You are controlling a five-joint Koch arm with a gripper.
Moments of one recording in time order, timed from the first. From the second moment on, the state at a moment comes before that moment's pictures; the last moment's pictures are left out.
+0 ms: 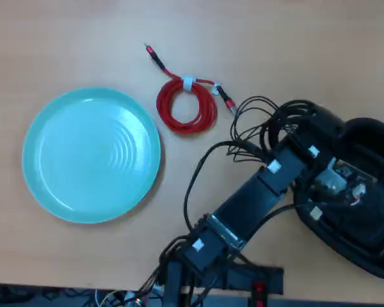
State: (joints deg) arm 131.3 102.0 74.4 61.6 -8.0
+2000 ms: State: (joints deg) arm 154.5 76.3 74.4 54.7 -7.5
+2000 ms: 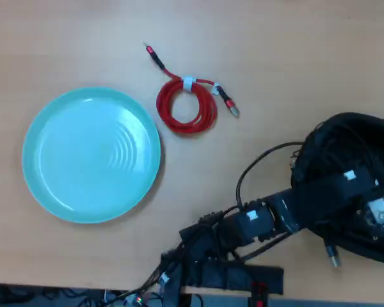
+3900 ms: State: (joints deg) arm 112.8 96.7 56.2 87.1 -2.1
